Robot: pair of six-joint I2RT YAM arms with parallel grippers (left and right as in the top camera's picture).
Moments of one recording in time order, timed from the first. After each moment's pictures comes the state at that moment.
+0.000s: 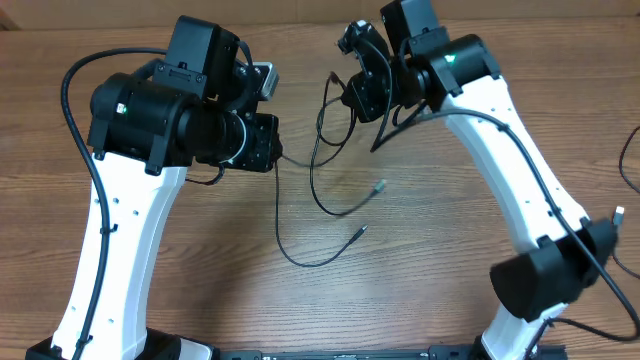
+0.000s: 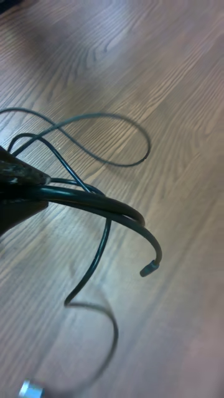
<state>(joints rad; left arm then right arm) -0.32 1.60 2.04 -1.60 0.28 -0.18 0.40 1.90 1.99 -1.09 -0.37 -0.14</state>
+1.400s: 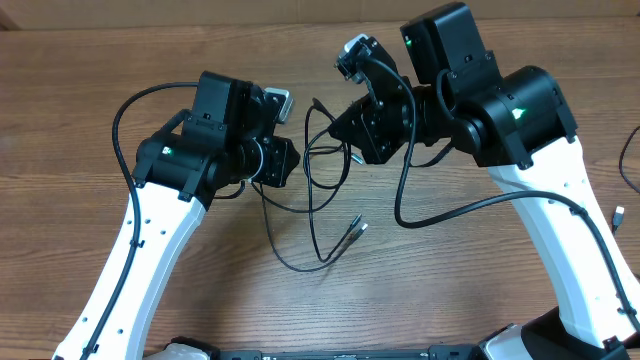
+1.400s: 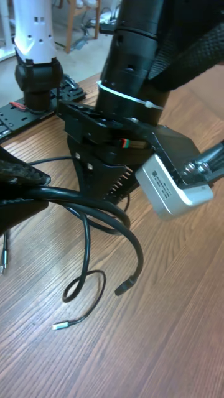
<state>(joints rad) -0.32 1.42 1.42 -1.01 0.35 -0.12 0.51 1.66 2.07 -1.30 -0.50 -0.05</state>
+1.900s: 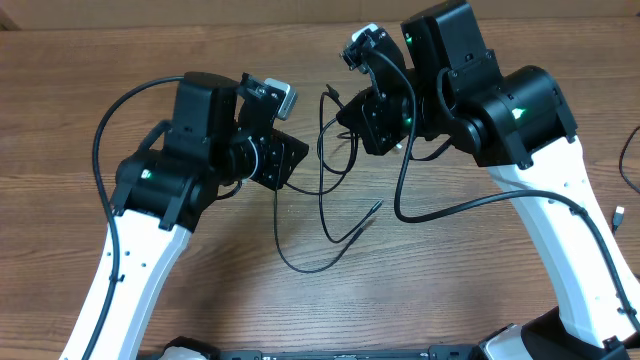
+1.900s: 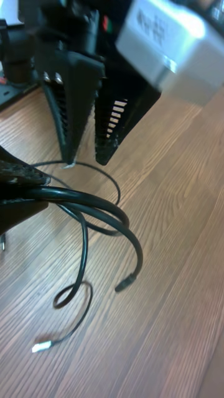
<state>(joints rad) -0.32 1.31 1.42 -0.92 0.43 -0.05 0.51 1.66 2.07 -1.27 -0.40 -0.01</state>
